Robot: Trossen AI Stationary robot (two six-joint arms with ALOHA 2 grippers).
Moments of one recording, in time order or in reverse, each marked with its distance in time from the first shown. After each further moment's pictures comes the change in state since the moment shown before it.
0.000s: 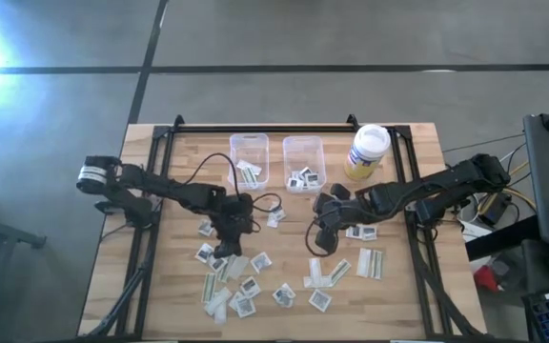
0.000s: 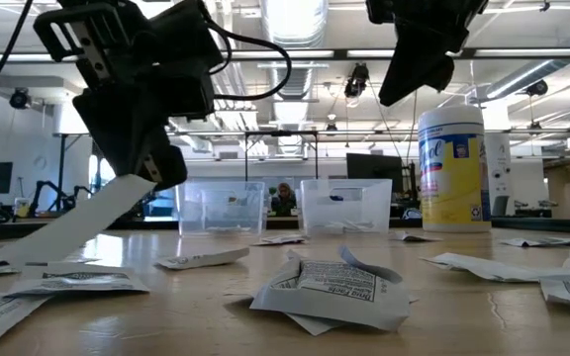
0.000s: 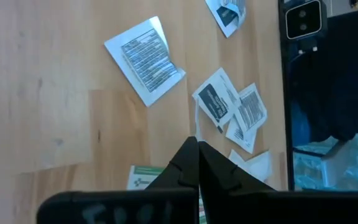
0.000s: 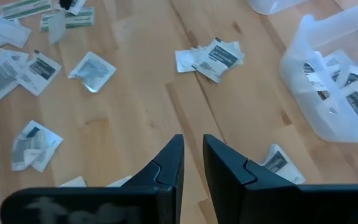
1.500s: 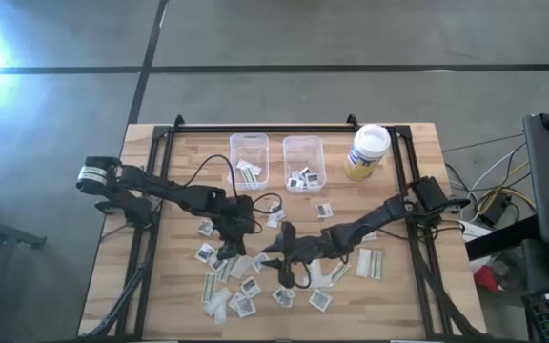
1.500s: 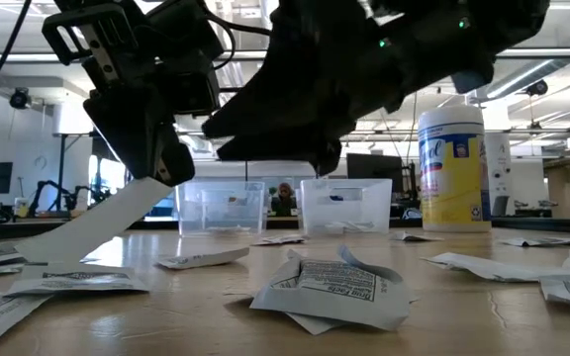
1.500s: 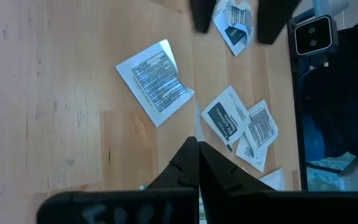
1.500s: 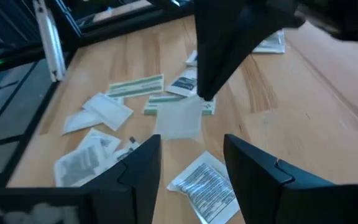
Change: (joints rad) left arm -0.022 0.000 -0.008 0.074 -0.072 -0.030; right arm 0.089 0.573 -0.048 1.153 -0.002 -0.134
